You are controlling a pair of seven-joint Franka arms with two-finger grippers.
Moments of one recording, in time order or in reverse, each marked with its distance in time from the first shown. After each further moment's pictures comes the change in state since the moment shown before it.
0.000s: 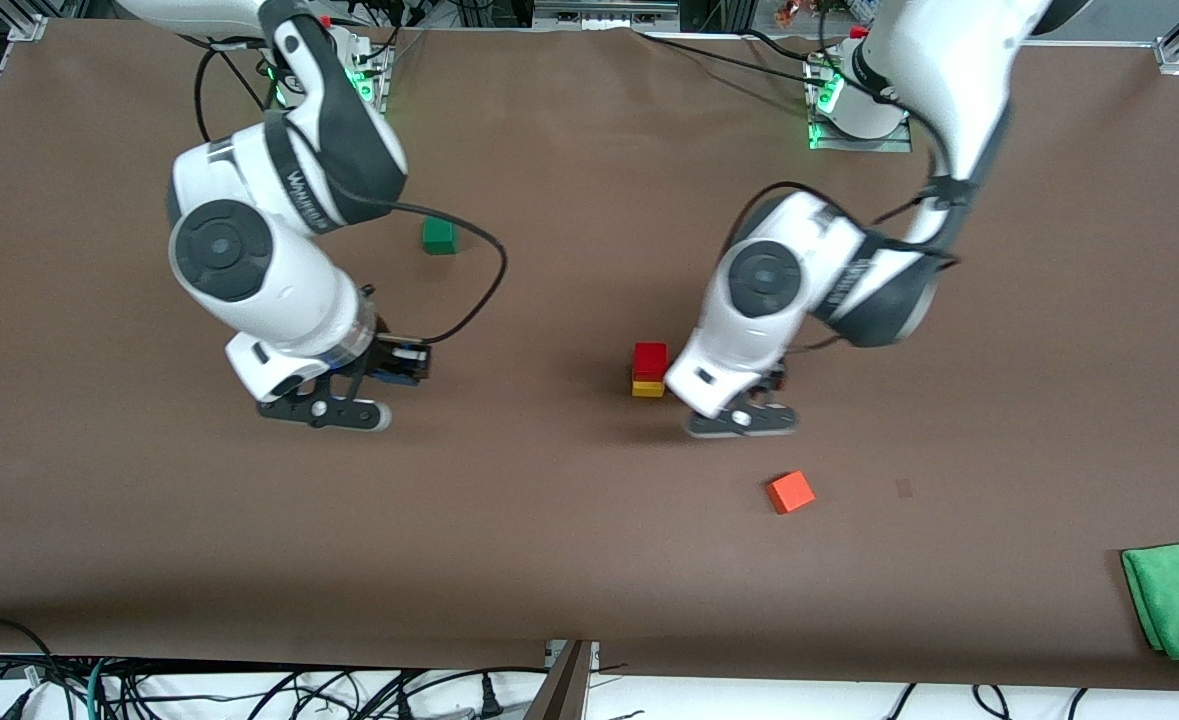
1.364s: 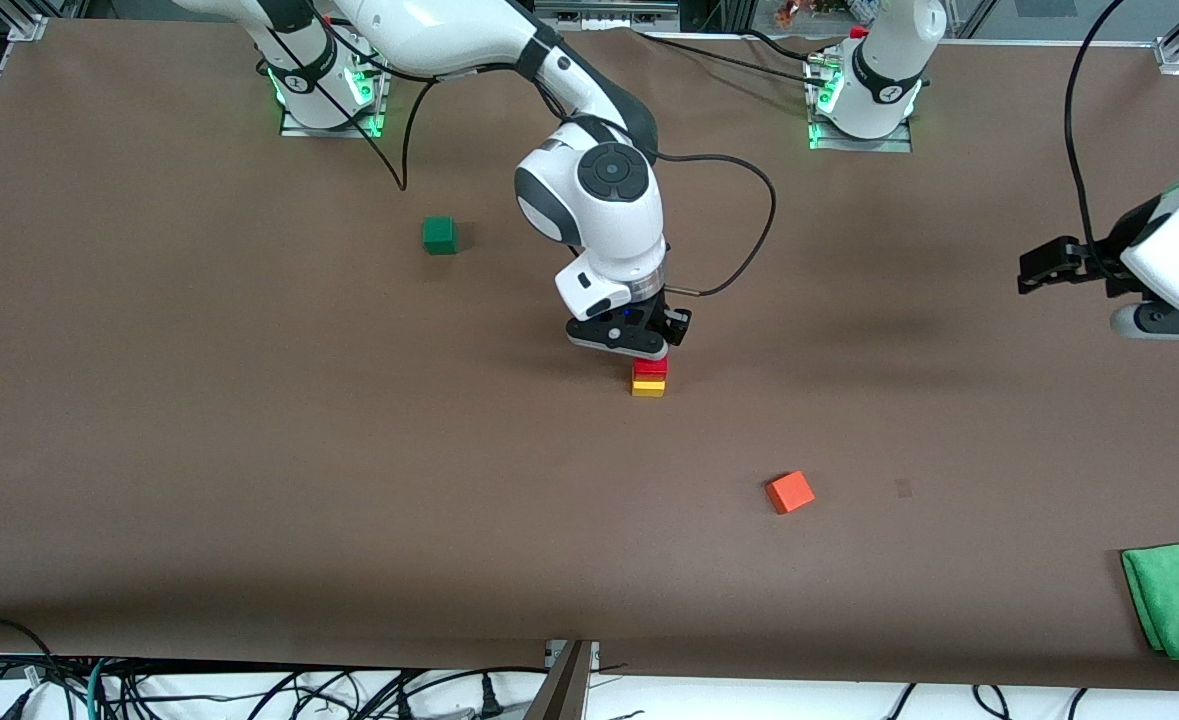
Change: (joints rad) left arm 0.235 -0.477 0.289 -0.122 -0.281 -0.442 0.647; right arm 0.386 0.292 -0.004 0.062 -0.086 0.476 0.521
